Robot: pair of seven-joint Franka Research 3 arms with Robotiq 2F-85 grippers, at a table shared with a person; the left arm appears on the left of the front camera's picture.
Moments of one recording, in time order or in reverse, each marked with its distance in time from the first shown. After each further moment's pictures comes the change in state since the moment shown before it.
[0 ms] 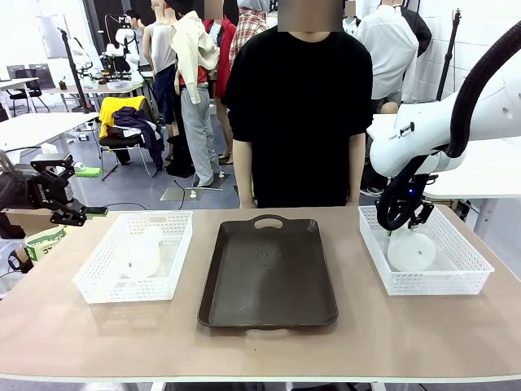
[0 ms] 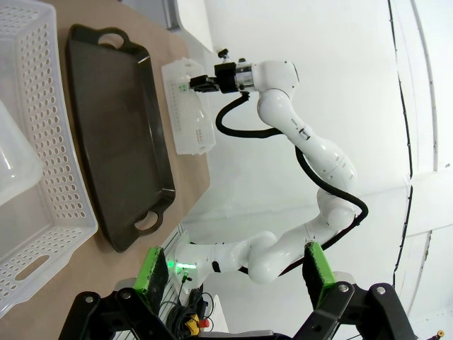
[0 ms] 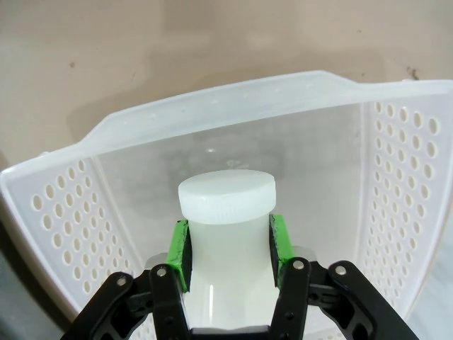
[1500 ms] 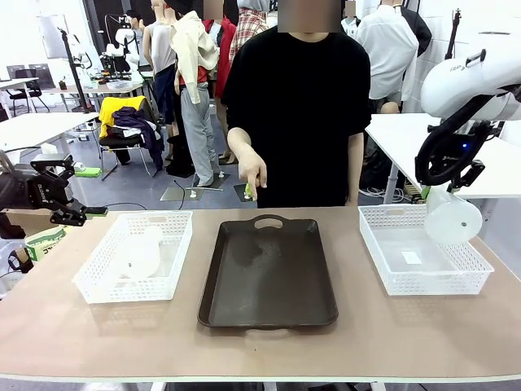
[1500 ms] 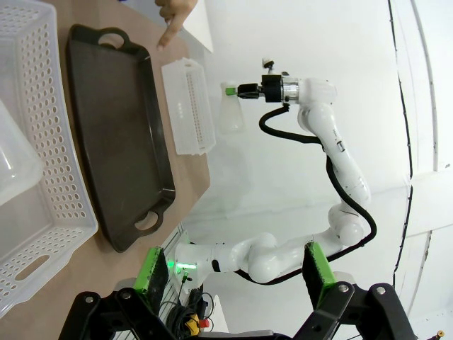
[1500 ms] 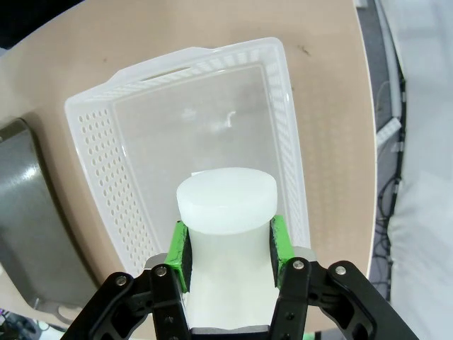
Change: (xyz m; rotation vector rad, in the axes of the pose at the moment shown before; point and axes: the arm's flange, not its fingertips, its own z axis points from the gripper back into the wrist) left arm 0.000 0.000 0.000 0.000 0.000 0.000; right arm -0.034 -0.077 0.123 0.093 -0.074 -0.023
